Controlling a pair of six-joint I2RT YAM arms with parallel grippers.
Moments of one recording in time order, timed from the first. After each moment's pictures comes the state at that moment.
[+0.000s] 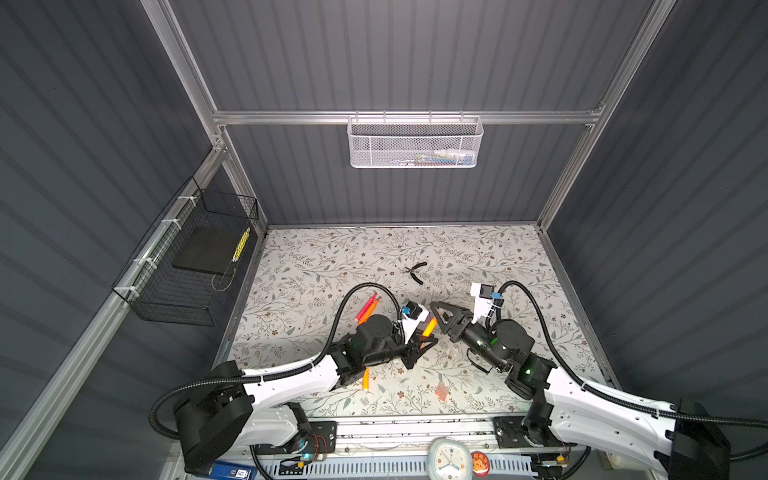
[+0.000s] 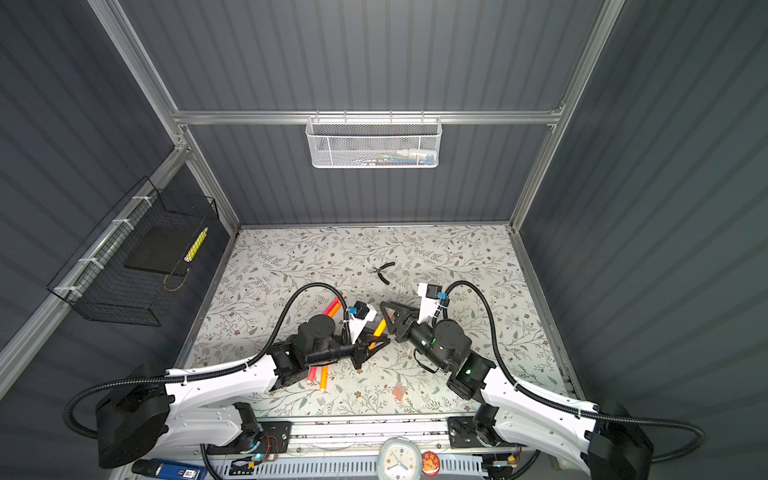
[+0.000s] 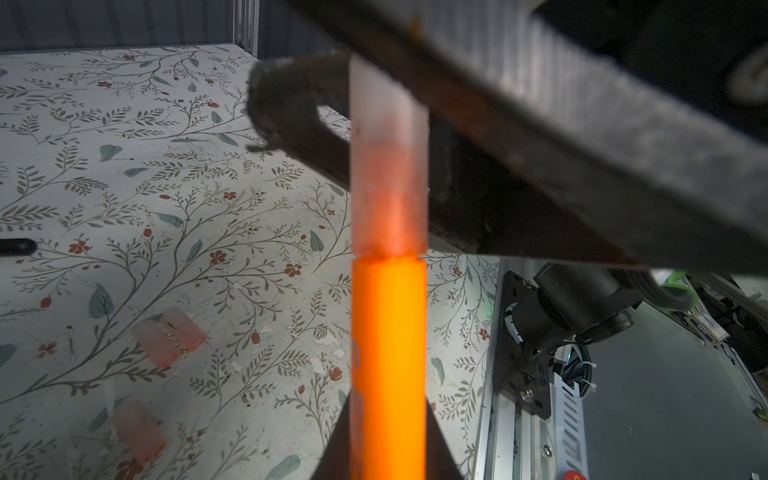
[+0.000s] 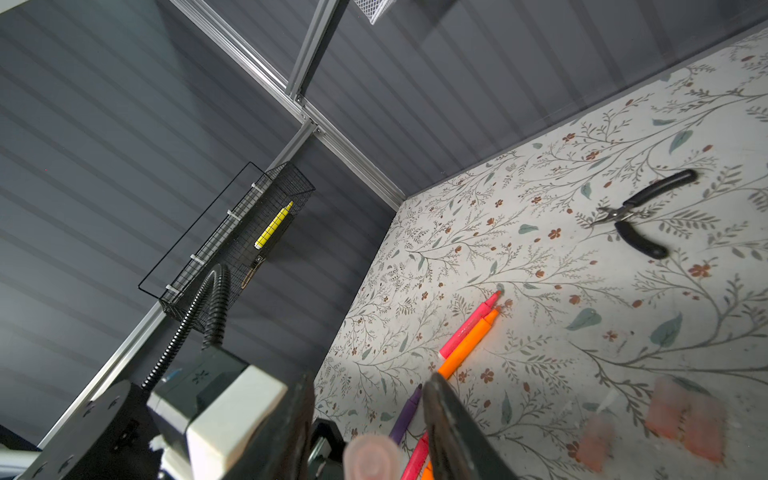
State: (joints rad) left arm -1.02 1.26 0.57 0.38 0.28 -0.29; right arm 0.88 0.90 0.40 0.52 0.11 0.82
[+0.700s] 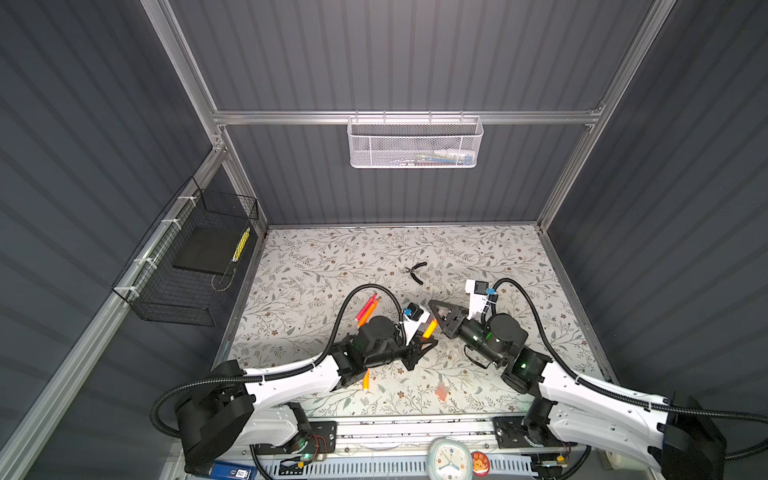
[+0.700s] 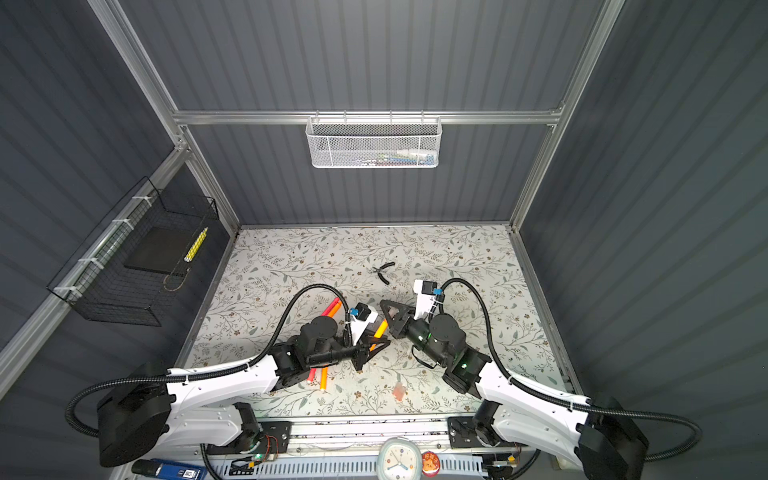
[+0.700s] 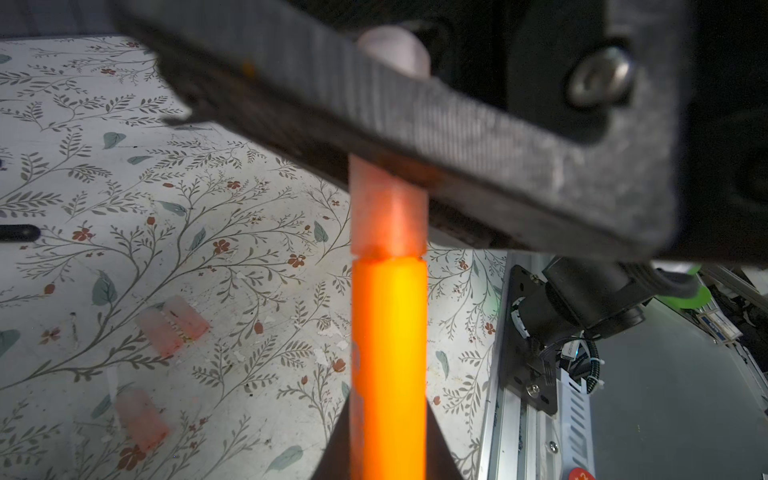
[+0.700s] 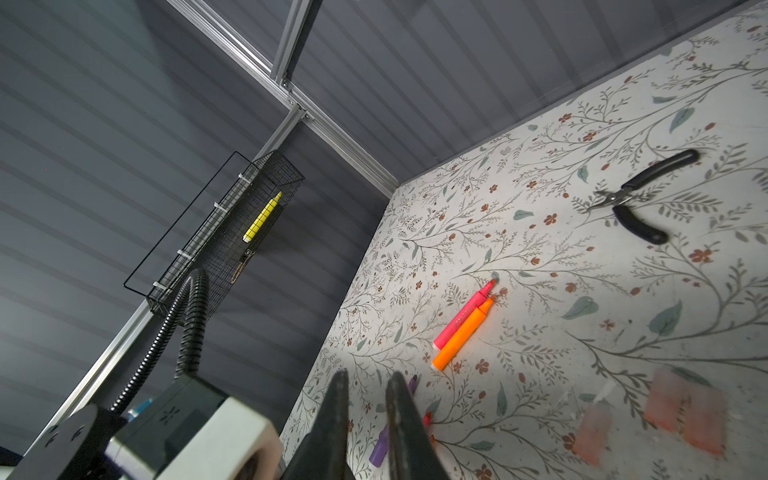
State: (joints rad) left arm -1.02 1.27 0.58 0.35 0.24 -0.30; right arm 0.86 0.95 0.42 0.51 0.07 0.85
